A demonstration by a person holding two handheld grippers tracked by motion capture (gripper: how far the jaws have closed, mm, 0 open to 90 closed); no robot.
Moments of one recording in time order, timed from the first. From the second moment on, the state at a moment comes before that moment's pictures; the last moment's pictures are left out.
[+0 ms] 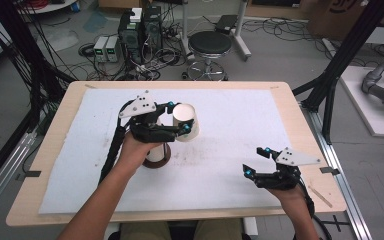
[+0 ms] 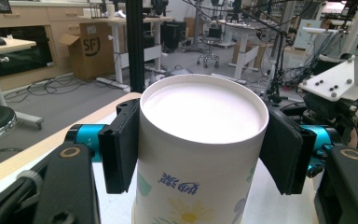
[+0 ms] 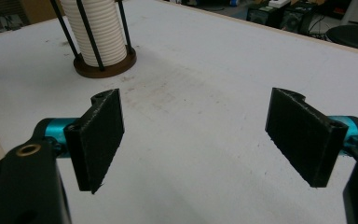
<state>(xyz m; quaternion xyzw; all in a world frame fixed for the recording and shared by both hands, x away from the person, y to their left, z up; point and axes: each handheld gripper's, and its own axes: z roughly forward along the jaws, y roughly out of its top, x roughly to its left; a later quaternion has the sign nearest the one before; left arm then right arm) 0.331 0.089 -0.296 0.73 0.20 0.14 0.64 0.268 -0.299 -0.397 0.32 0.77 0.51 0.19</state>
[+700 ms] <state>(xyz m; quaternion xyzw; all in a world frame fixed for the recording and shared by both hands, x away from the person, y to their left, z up) 0.323 0.076 -0.320 0.74 0.19 0.11 0.63 0.269 -0.275 -0.387 0.28 0.78 0.54 0.15</state>
